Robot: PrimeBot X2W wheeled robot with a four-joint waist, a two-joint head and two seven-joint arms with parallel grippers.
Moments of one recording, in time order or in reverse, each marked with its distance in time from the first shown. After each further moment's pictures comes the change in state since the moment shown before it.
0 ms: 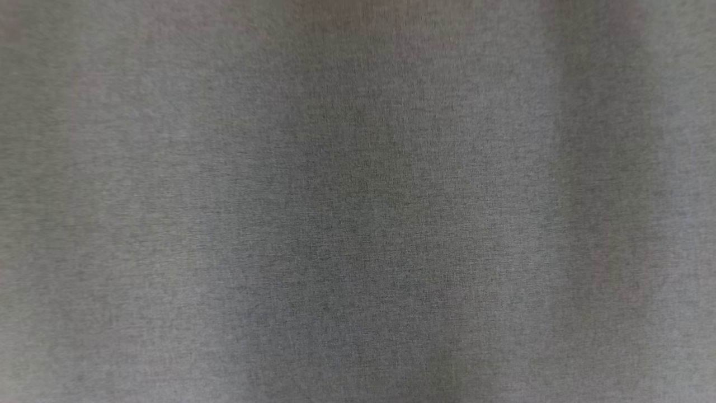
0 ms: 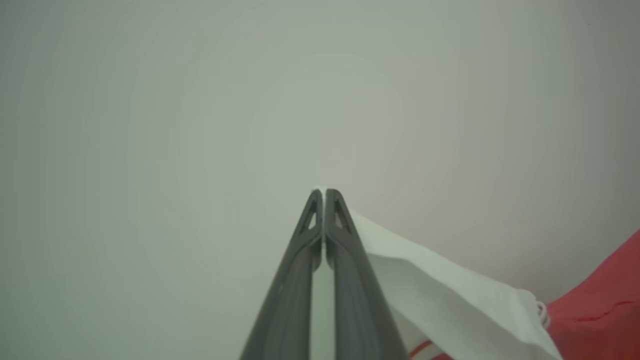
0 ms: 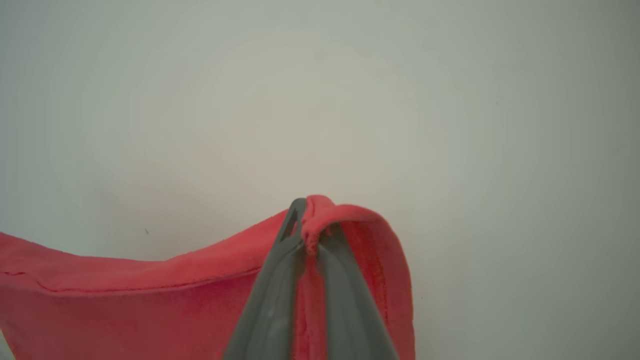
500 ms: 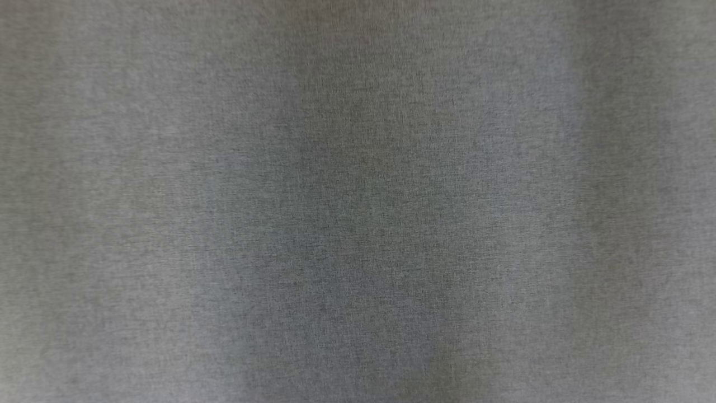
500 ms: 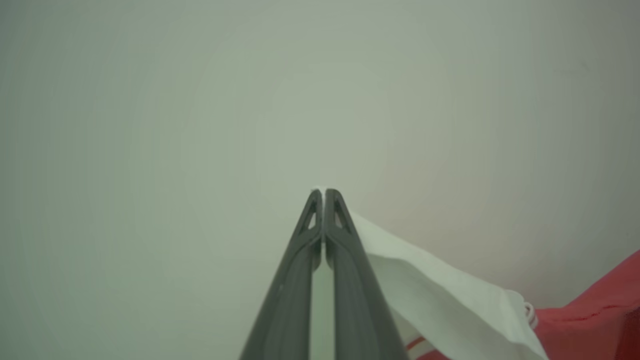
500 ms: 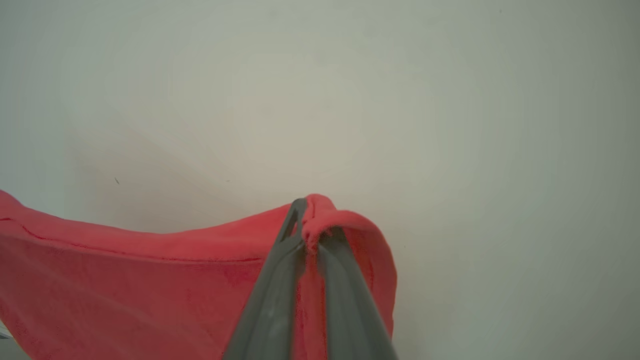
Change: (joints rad) left arm -0.067 0.004 -0.160 0.117 -0.111 0.000 -0.108; right arm -0.001 -0.046 0.133 0.055 0.079 0.000 -0.056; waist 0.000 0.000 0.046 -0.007
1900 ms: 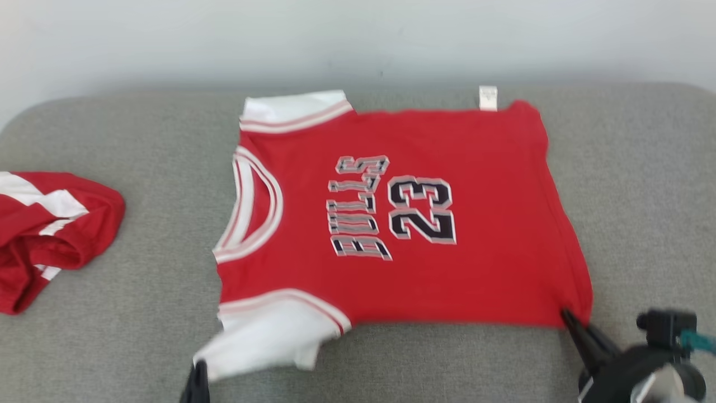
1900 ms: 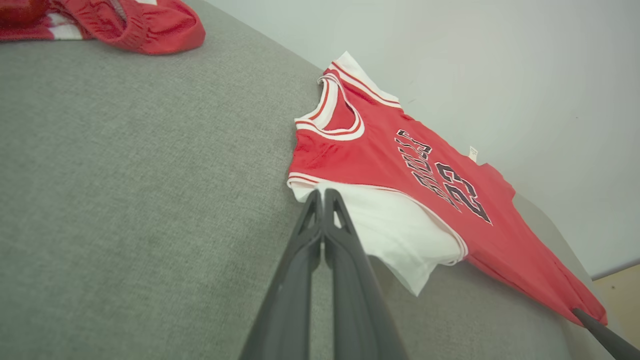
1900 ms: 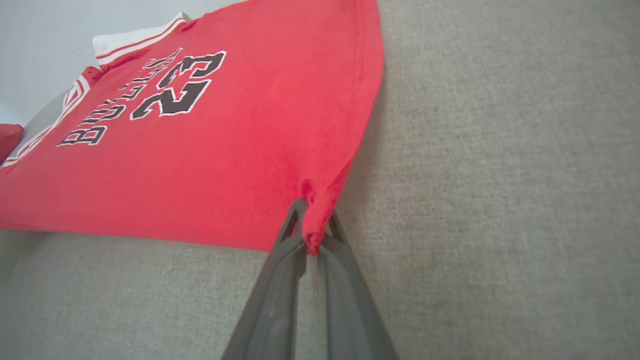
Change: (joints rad) left arm 2.079 -0.244 0.375 -0.852 -0.021 0.272 -0.060; right arm 1.643 -0.184 -0.113 -0.494 0.211 0.000 -0.101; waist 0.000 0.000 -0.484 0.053
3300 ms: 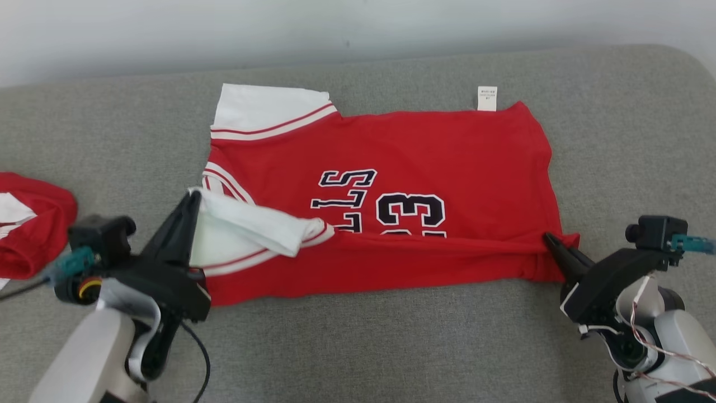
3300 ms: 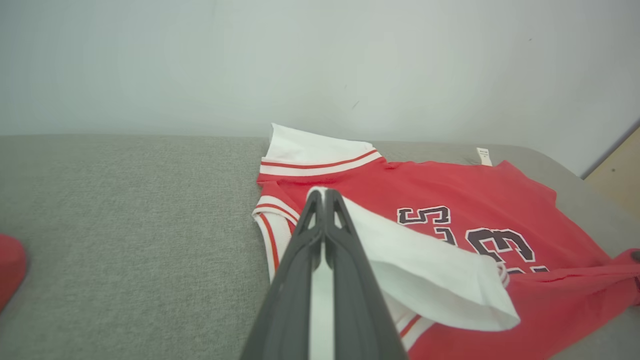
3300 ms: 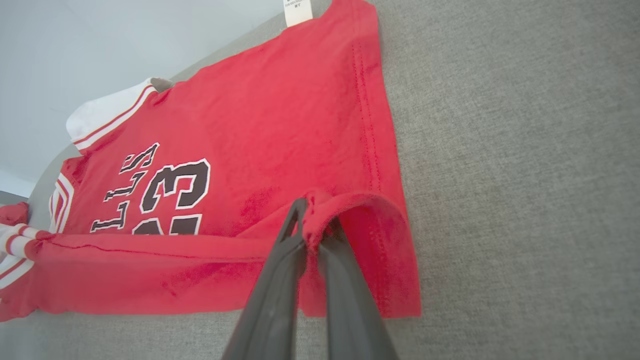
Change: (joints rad) left arm -0.627 0.113 -0.078 0.431 0.114 -0.247 0.158; right arm -0.155 0.235 -0.341 -0.088 -0.154 0.000 0.440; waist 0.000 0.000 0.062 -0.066
